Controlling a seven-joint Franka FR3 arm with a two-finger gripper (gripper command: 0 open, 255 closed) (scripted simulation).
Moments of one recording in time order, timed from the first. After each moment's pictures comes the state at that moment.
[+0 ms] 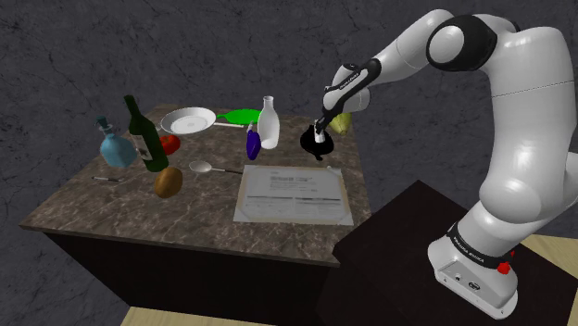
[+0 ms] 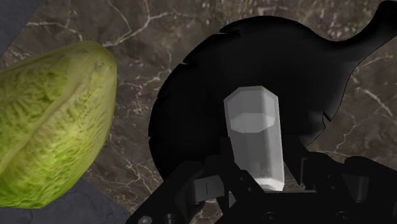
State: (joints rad) arm -0.23 0.65 0.07 -1.85 0.04 2.79 -0.46
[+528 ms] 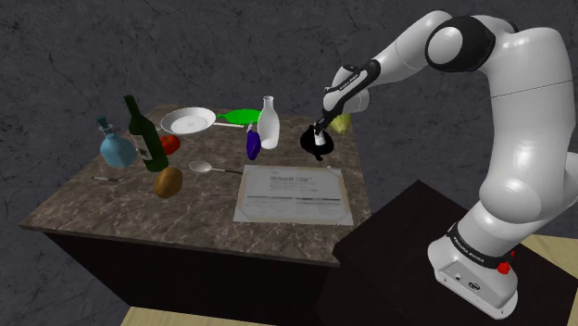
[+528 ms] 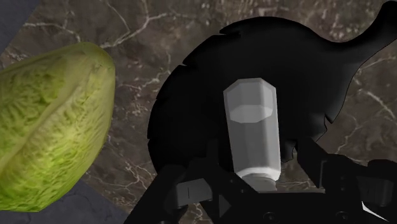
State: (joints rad) arm -0.23 0.66 0.07 -1.85 0.04 2.80 -0.46
